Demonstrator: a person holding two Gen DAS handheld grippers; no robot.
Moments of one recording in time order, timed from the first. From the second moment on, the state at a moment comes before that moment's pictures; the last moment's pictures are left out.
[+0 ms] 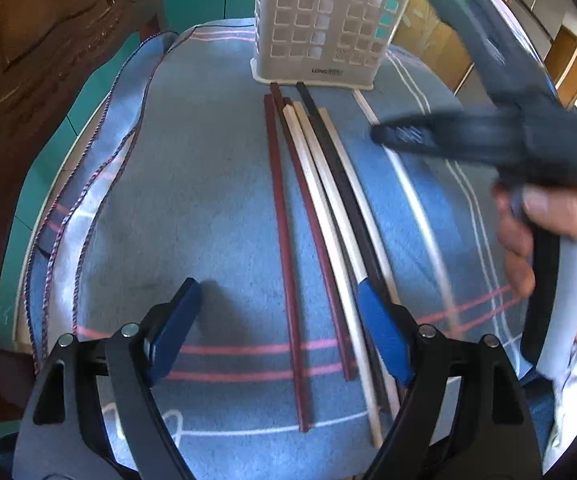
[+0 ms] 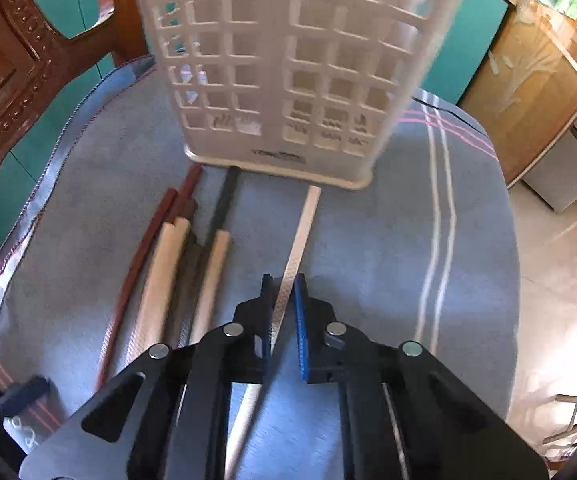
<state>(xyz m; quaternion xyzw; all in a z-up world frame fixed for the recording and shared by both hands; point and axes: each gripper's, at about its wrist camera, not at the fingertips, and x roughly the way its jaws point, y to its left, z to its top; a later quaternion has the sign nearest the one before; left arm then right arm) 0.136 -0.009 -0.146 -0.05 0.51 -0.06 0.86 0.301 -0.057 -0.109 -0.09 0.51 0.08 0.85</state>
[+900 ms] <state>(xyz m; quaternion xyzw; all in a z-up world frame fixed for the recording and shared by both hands) 0.237 0.006 -0.131 -0.06 0.53 -0.11 0.84 0.294 -0.151 -0.080 0.07 0.50 0.06 0.86</state>
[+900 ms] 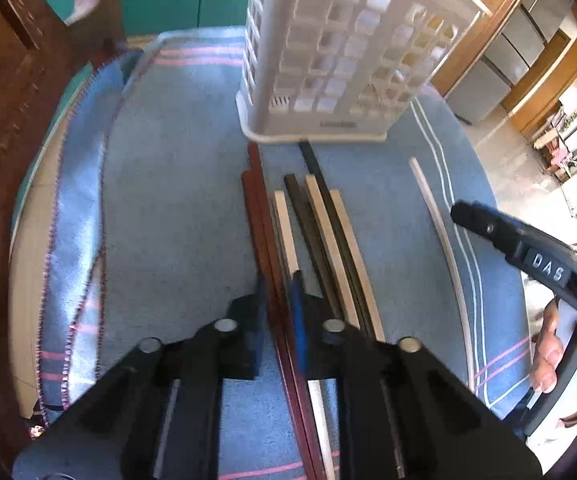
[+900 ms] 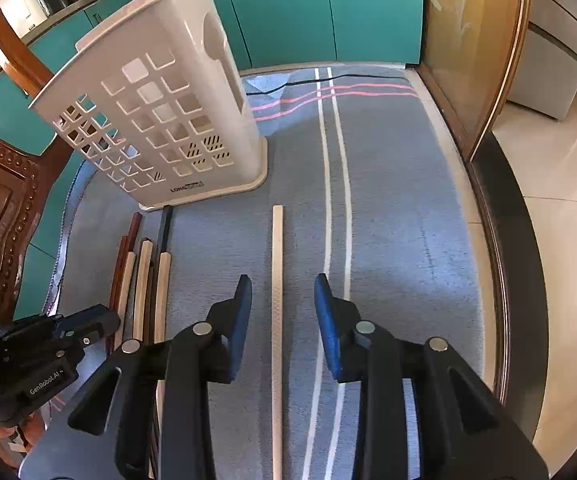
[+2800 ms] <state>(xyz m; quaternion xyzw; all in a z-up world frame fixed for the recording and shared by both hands) 0.217 -0.001 -0.093 -0.04 0.46 -0.05 0.89 0.272 -0.132 -0.104 -0.04 0.49 0.05 0.87</state>
